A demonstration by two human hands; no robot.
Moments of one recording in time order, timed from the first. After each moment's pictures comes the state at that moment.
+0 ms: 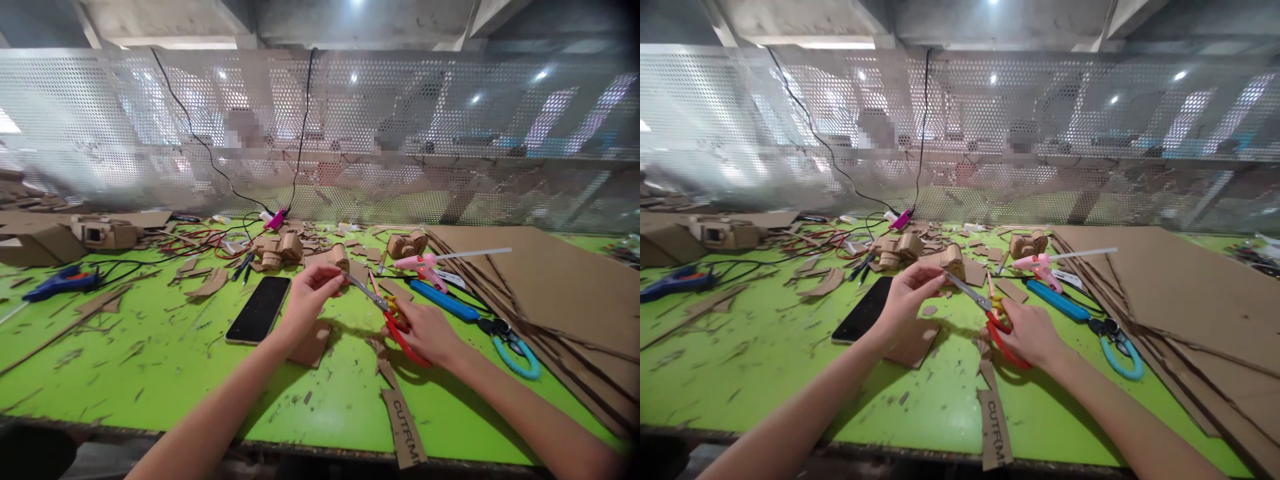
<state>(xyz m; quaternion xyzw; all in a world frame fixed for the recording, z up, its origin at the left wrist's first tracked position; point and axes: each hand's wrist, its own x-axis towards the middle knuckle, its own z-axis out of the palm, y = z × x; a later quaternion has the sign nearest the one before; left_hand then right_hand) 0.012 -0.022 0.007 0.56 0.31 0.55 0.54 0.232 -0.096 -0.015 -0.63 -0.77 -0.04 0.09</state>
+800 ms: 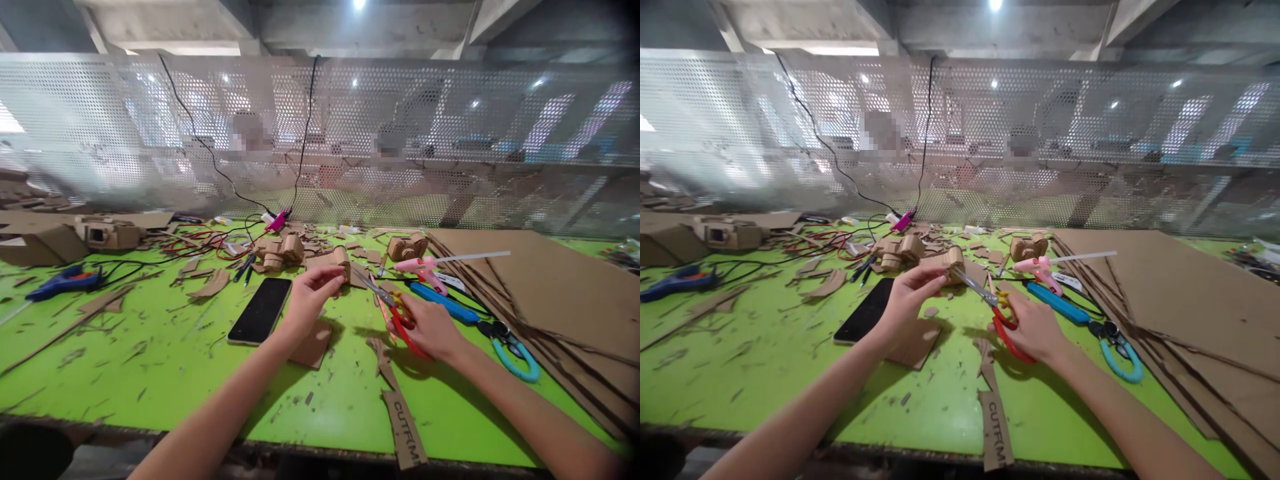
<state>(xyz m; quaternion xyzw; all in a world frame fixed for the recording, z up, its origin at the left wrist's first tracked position) 0.012 -0.021 0.009 0.55 0.31 0.56 0.54 0.241 -0.092 -0.011 -0.63 -0.77 -0.06 0.13</state>
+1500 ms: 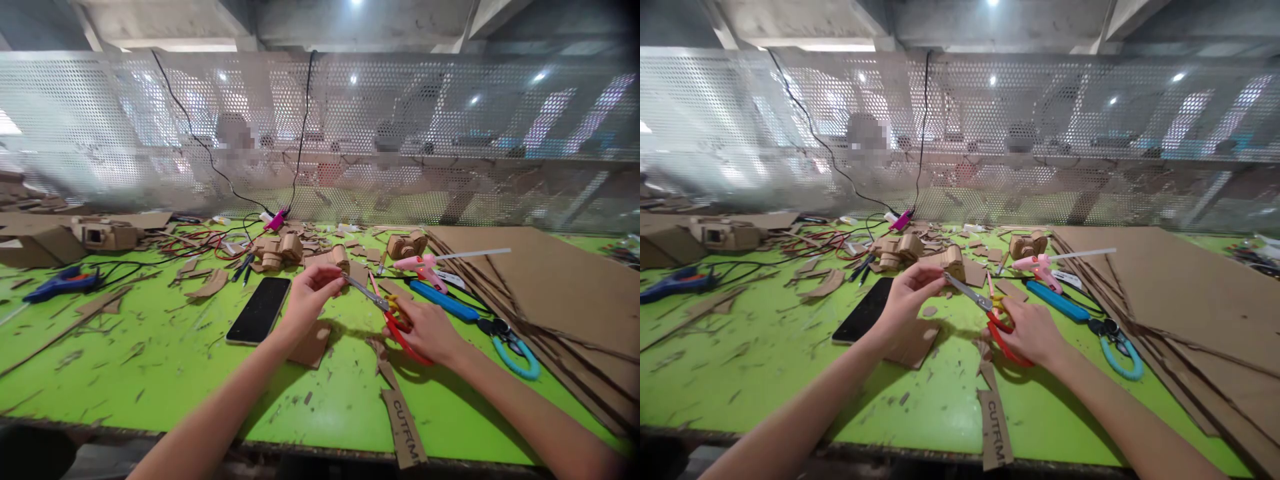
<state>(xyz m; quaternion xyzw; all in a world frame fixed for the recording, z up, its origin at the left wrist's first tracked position) 0.012 -0.022 0.008 0.55 0.29 0.55 0.55 0.236 -0.095 -0.012 -0.62 -0.77 -0.04 0.10</state>
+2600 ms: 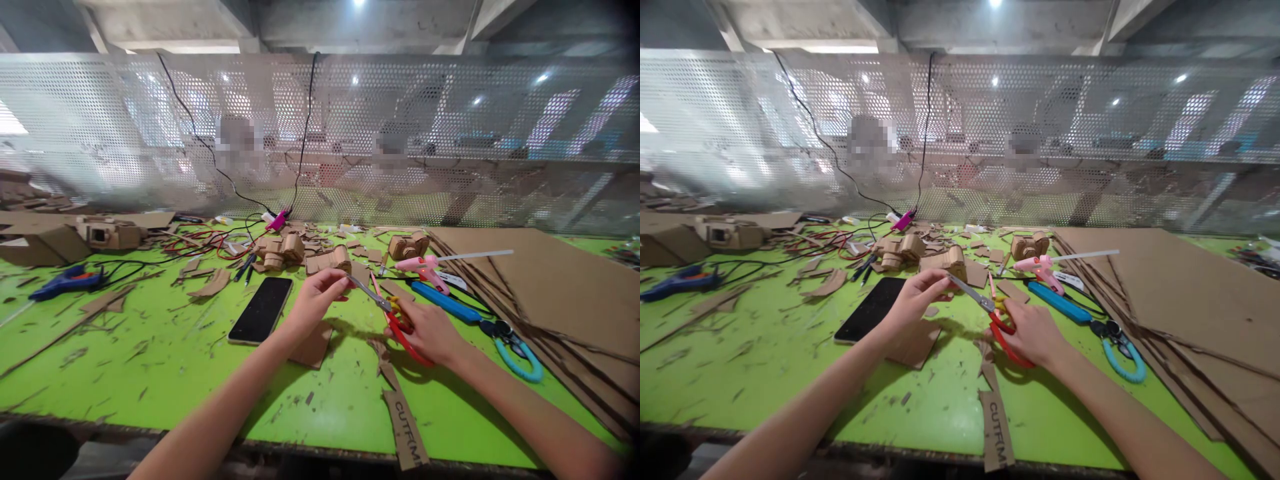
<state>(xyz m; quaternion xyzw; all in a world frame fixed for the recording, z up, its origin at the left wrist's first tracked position) 0.013 -0.016 0.001 0.59 0.29 0.48 0.58 0.239 -0.094 -0.017 -0.60 -0.79 -0.06 0.11</state>
